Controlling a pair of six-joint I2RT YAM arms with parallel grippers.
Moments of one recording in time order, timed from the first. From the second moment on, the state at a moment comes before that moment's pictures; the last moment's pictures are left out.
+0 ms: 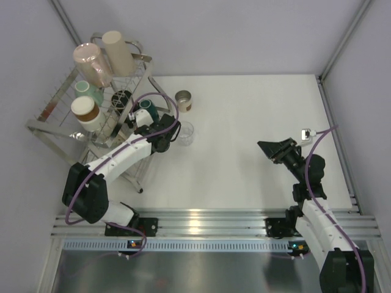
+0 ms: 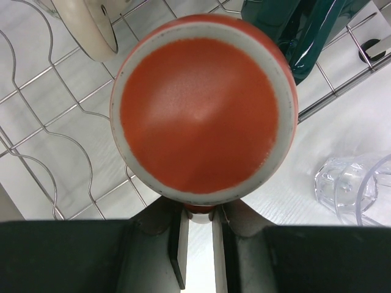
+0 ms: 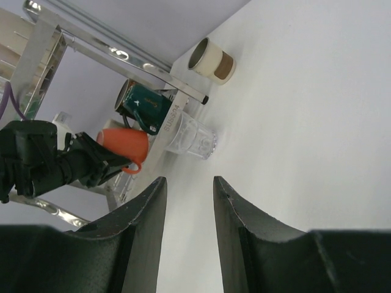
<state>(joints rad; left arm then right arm) -0.54 1.43 1.04 -0.79 -0.81 -1.09 0.02 0.66 0.15 0.53 -0.52 0.93</state>
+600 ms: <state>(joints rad) -0.52 1.43 1.04 -0.79 -0.78 -0.92 0.02 0.63 0.18 0.48 -0.51 0.91</state>
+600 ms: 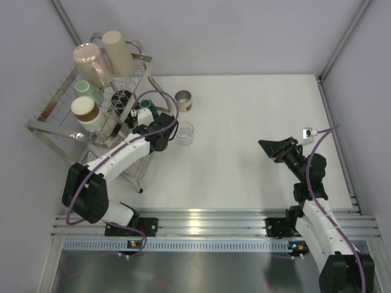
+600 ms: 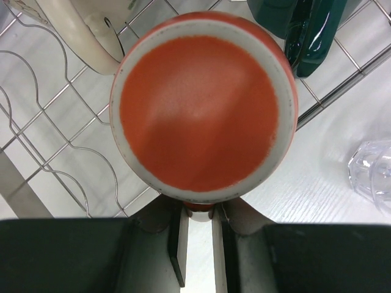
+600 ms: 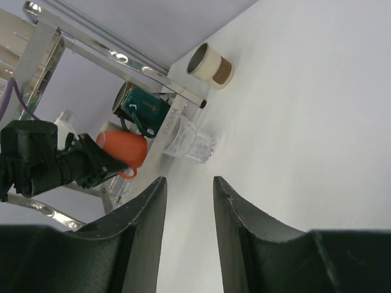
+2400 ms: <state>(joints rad) -0.47 1.52 1.02 -0.66 -0.93 -0.71 0.02 0.62 0.20 0.41 -0.48 0.84</state>
